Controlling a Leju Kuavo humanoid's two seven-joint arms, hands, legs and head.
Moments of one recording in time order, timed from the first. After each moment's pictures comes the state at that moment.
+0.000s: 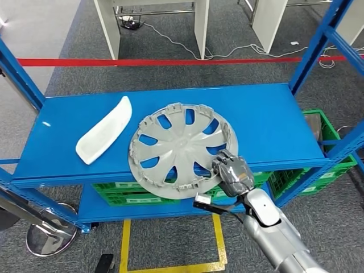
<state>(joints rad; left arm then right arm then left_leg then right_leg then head) -0.05 -0.11 -0.34 -0.18 0.26 0.38 -0.19 -0.36 -0.11 0.48 -1.00 1.17 -0.58 -0.12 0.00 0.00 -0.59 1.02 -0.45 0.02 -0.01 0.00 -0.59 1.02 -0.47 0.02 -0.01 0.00</state>
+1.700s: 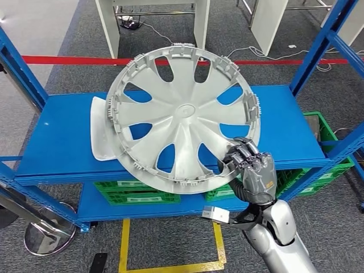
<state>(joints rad) -0.05 -0.11 -0.32 -0.18 0.32 0.42 -0.31 -0.15 -0.08 0.34 -1.56 1.04 -0.68 -0.27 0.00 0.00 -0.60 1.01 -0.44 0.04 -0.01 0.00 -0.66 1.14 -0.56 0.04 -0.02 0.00</state>
